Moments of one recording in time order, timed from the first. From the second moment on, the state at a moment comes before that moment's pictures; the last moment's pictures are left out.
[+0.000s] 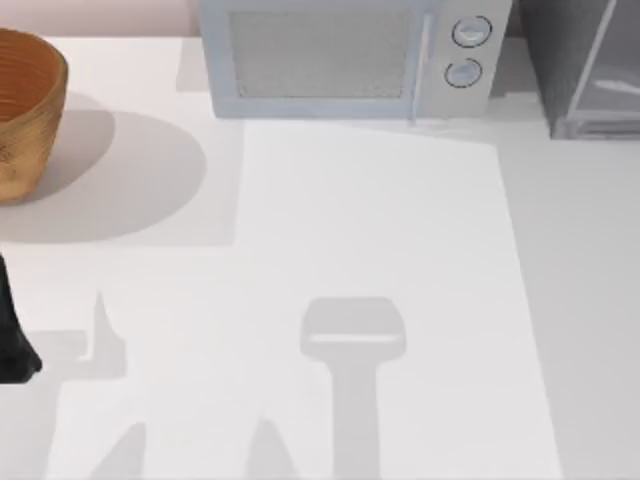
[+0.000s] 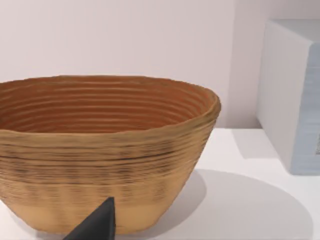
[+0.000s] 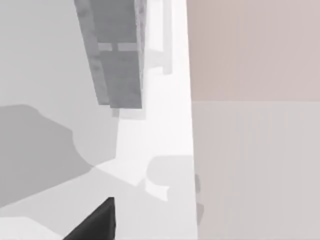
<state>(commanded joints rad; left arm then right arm) 0.00 0.00 0.00 0.00 0.00 0.00 -1.81 1.80 1.32 -1.44 -0.95 -1.99</state>
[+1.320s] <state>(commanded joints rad) 0.00 0.00 0.00 0.00 0.00 0.00 -1.06 1.82 1.29 -0.39 -0.73 -0.72</state>
